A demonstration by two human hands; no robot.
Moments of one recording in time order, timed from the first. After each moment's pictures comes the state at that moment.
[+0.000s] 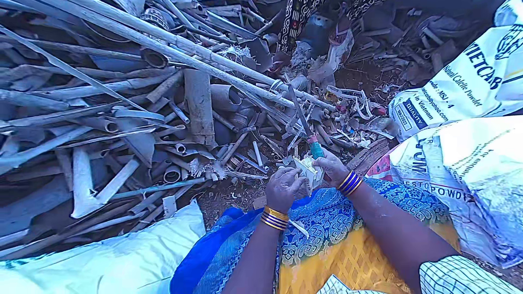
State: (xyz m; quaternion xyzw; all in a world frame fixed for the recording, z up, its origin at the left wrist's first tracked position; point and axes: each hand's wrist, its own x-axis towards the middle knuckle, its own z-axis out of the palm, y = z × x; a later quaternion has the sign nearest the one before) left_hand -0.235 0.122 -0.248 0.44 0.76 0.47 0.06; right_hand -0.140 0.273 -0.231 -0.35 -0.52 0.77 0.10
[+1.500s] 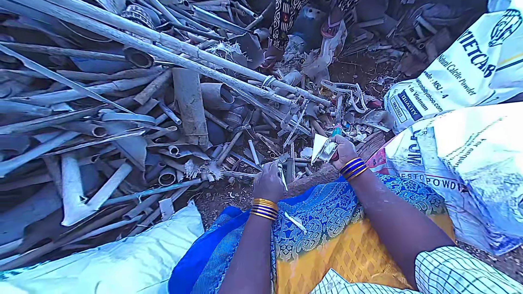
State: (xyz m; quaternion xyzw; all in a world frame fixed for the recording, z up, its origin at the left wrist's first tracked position) left_hand -0.259 0.136 -0.224 0.35 0.89 0.09 0.27; right_hand -0.144 0.312 -0.245 -0.55 -0.28 0.73 0.28
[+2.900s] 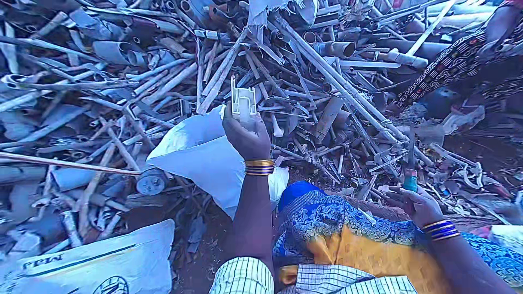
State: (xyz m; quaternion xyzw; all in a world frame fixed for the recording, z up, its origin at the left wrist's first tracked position) left_hand -0.287 -0.149 -0.019 0.06 0.77 0.38 -0.52; right_hand -0.076 0.183 -0.185 -0.32 -0.52 0.78 0.15
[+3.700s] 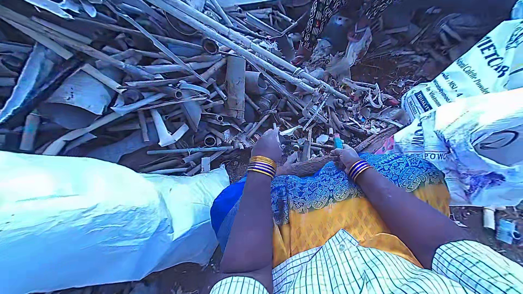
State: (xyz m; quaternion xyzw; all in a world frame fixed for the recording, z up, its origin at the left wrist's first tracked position) left_hand -0.258 0.061 -0.140 0.33 0.91 0.10 0.22; right_hand -0.083 0.215 -0.241 -0.55 -0.49 0.67 0.07
